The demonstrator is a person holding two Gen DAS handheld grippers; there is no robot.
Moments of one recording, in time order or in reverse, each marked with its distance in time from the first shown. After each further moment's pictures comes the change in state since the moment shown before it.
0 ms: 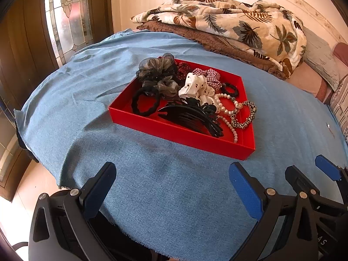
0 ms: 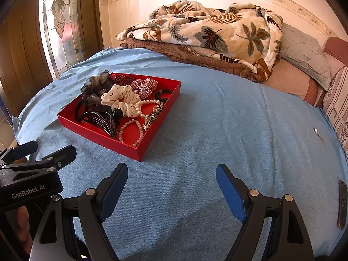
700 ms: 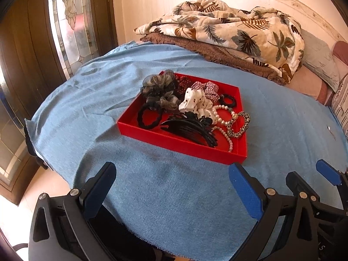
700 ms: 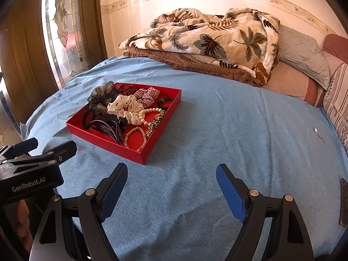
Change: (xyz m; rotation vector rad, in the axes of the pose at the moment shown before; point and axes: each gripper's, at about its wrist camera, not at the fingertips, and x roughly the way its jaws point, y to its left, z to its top) left arm -0.031 -0.014 0.008 0.022 -0.062 0.052; right arm -0.022 -0.009 -0.001 0.031 -0.047 0.040
